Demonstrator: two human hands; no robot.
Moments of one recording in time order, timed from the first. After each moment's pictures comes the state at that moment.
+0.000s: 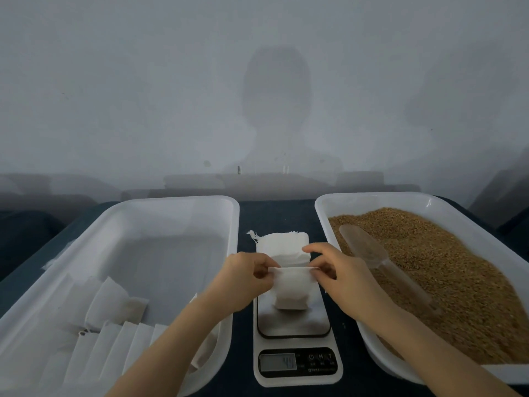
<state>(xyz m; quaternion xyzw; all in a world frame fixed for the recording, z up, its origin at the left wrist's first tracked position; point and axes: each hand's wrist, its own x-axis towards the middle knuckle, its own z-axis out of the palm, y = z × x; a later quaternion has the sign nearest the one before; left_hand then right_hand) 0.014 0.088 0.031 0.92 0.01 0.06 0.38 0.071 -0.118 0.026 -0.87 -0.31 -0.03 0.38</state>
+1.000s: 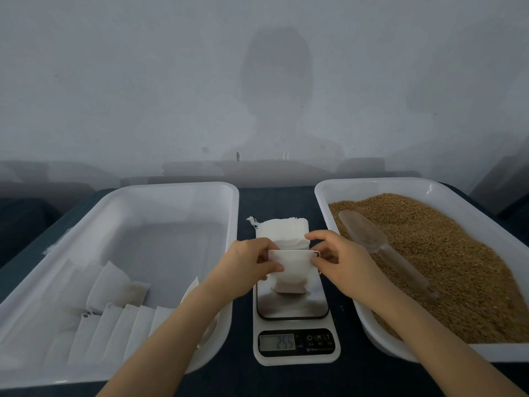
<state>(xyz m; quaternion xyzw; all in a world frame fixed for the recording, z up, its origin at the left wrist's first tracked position) 0.019 0.085 0.023 0.91 0.02 0.01 0.40 0.075 -0.120 0.019 -0.87 -0.28 0.02 0.40</state>
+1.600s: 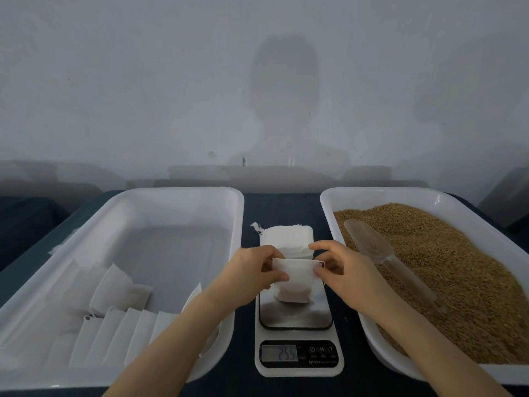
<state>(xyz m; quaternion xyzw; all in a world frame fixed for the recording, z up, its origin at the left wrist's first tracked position) 0.019 0.085 0.022 0.92 0.01 0.02 0.40 0.072 -0.119 0.023 -0.87 -0.28 0.03 0.41</state>
